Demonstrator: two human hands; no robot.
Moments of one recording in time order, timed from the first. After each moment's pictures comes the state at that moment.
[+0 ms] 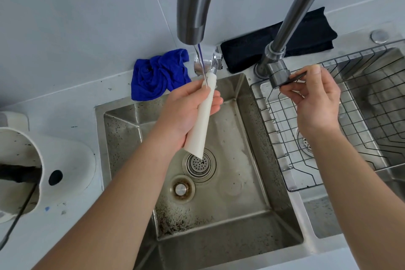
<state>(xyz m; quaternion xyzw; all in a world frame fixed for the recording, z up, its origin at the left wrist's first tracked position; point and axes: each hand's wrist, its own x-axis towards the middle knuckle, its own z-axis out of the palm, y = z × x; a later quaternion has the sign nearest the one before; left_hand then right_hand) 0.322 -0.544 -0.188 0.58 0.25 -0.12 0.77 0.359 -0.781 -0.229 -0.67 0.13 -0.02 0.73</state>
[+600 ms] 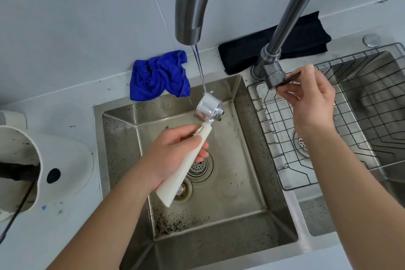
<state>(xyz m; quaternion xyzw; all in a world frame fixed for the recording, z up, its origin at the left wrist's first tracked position) 0.256 -0.523 -0.187 0.66 0.22 -0.25 0.67 0.360 -0.785 -0.227 -0.66 0.15 0.00 0.74</state>
